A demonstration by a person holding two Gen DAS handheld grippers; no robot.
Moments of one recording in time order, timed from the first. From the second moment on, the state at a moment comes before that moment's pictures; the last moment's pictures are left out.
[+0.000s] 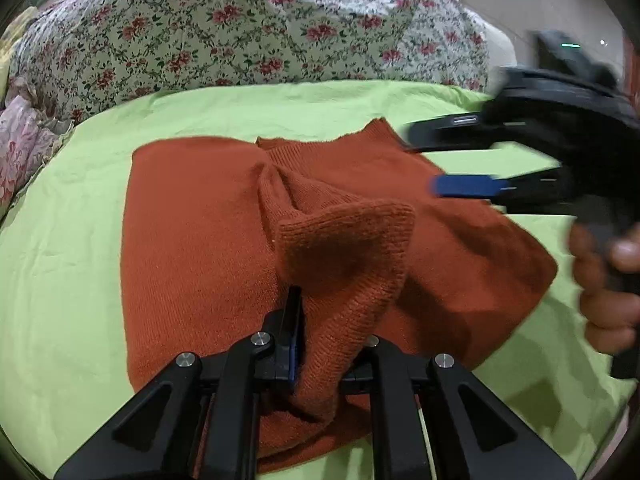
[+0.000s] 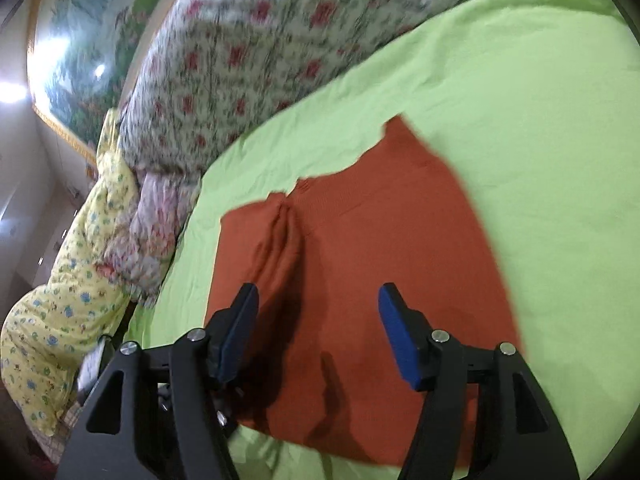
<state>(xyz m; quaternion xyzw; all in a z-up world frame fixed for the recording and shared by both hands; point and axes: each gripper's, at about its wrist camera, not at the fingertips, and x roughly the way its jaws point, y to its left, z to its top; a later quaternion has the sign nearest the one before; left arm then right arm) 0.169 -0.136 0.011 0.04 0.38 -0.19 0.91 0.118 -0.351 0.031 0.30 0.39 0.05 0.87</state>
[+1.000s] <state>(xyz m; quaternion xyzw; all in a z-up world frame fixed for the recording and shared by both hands) 0.181 -0.254 0.023 0.05 0.38 -0.29 0.88 0.192 -0.406 0.035 0.20 0.46 0.08 0.86</state>
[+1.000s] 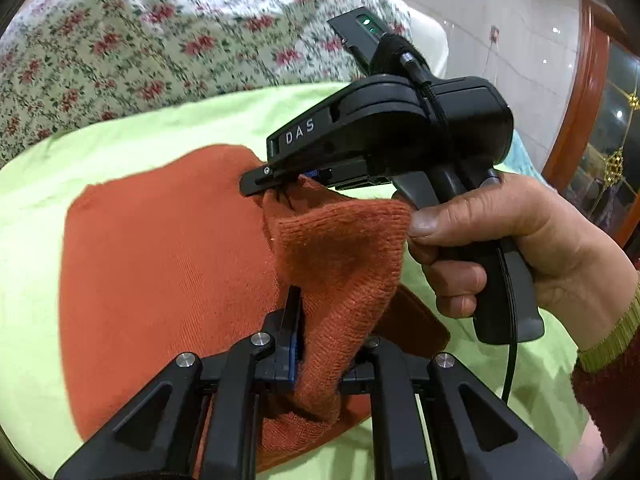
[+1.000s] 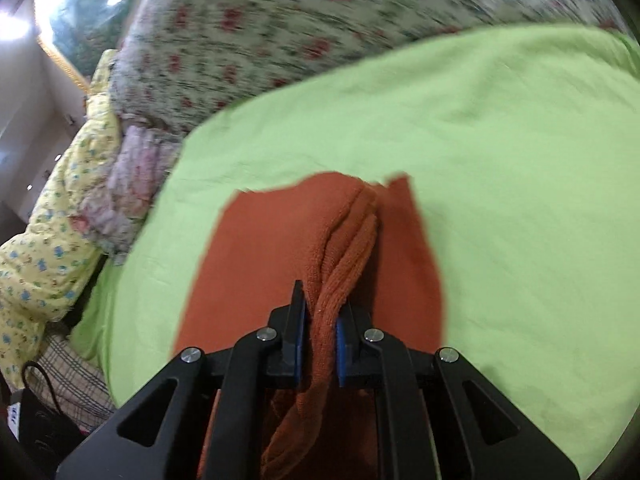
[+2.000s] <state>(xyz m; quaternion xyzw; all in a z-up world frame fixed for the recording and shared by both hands) 0.203 -0.090 0.025 -0.12 0.46 -0.22 0.85 0.126 -0.421 0.020 0.21 0.46 0.03 0.87</state>
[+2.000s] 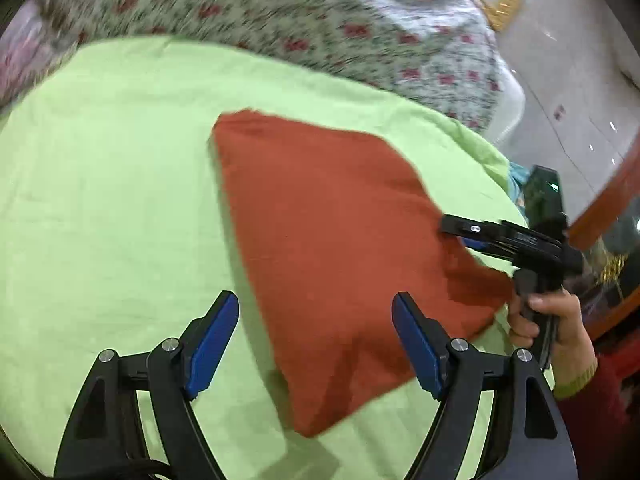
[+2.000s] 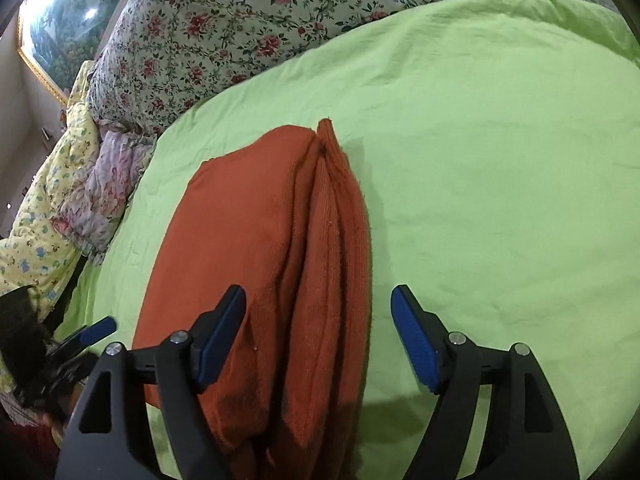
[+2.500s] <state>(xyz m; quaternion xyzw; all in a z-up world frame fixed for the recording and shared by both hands) 0.274 -0.101 -0.033 -0.16 0.52 -0.23 0.80 0.152 -0.419 -0.003 0.25 0.50 0.06 0.83</state>
